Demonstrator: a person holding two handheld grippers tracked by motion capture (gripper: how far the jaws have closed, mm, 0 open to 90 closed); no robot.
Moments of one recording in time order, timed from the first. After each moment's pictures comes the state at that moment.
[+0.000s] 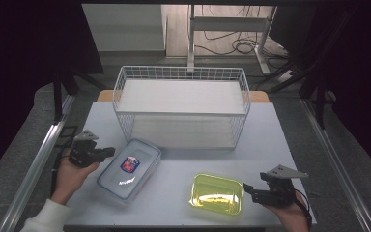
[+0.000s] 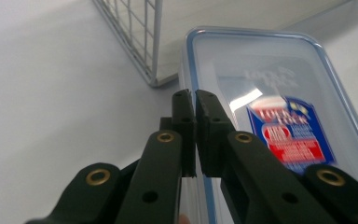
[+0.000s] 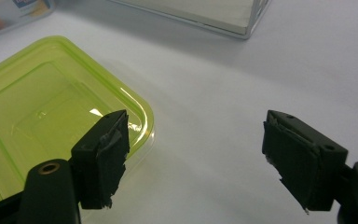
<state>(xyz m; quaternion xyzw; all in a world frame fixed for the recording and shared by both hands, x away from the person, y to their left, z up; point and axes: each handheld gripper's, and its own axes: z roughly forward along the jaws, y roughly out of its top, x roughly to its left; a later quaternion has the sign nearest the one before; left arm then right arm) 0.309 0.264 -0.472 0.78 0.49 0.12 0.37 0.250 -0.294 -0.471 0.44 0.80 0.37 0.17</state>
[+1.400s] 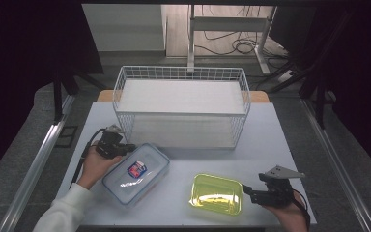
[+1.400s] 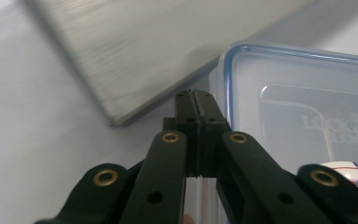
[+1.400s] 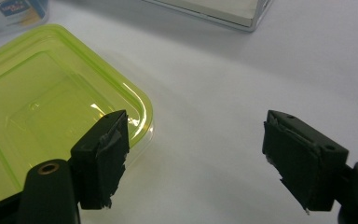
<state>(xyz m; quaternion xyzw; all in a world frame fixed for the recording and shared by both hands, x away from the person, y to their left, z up) 0.343 0.210 -0.483 0.82 0.45 0.10 0.34 0.253 -0.293 -0.478 0.43 0.81 0.36 0.16</state>
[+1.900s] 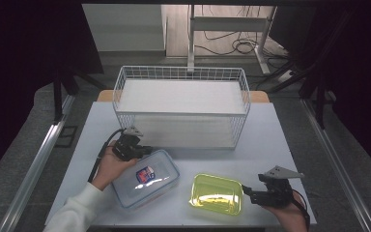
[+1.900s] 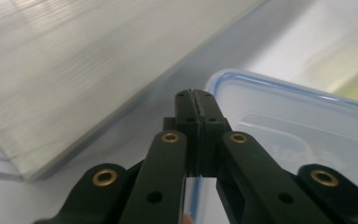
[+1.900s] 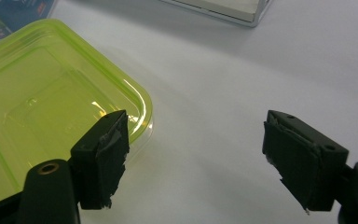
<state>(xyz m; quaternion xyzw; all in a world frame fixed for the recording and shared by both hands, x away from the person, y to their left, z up) 0.339 0.167 -0.470 0.84 0.40 0.07 0.37 0.253 -0.293 -0.480 0.43 0.81 0.36 0.16</state>
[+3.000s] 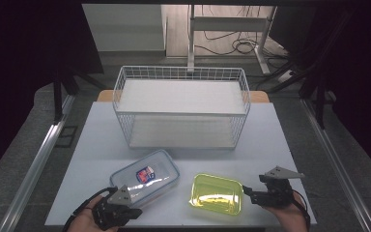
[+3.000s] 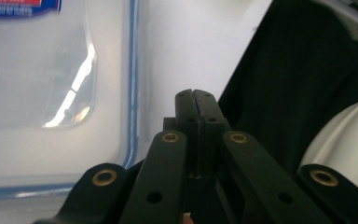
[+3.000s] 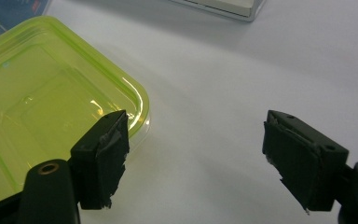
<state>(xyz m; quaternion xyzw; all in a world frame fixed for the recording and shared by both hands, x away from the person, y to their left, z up) 0.178 0.169 -0.487 0.91 0.30 0.02 0.30 0.252 -0.294 -0.481 0.44 0.81 0.36 0.16</state>
